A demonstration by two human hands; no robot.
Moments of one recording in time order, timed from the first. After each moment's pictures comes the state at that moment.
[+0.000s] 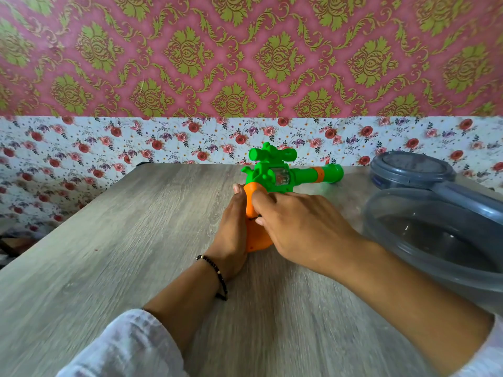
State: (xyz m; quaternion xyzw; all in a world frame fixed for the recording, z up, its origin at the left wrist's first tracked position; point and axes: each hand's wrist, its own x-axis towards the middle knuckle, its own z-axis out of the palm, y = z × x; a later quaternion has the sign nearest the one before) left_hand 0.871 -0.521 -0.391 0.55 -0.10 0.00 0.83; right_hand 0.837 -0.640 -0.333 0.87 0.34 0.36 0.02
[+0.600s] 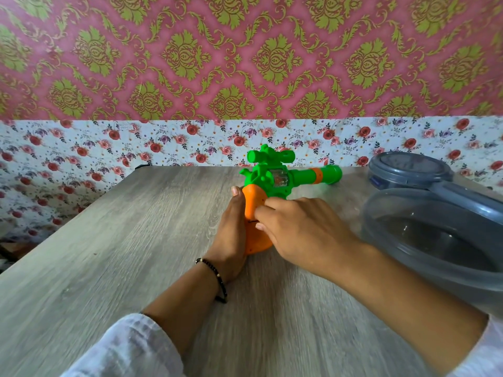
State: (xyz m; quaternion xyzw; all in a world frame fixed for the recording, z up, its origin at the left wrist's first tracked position) left_hand 0.871 -0.520 -0.391 0.54 -0.06 0.01 0.84; right_hand 0.835 -0.642 -0.334 0.88 0.33 0.33 0.04
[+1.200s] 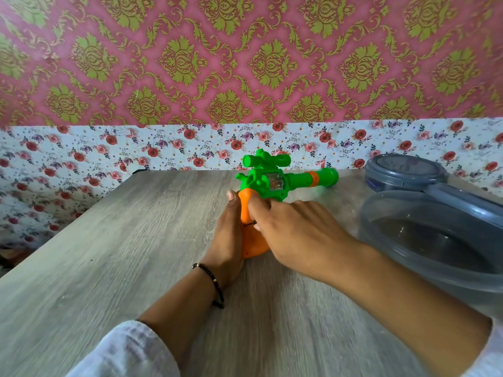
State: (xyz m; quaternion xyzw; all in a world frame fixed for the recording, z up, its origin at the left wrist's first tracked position) left_hand 0.871 -0.520 -0.390 0.54 -0.10 -0.01 0.83; right_hand 0.825 -0.641 -0.323 0.89 0.36 0.28 0.05
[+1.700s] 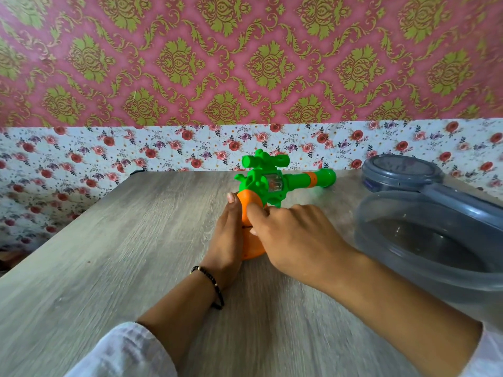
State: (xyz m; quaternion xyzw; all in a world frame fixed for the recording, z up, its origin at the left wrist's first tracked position) left_hand 0.872 -0.519 -0.394 0.61 -0.09 0.05 0.78; right_hand 0.824 -0.641 -0.331 0.87 0.30 0.38 0.10
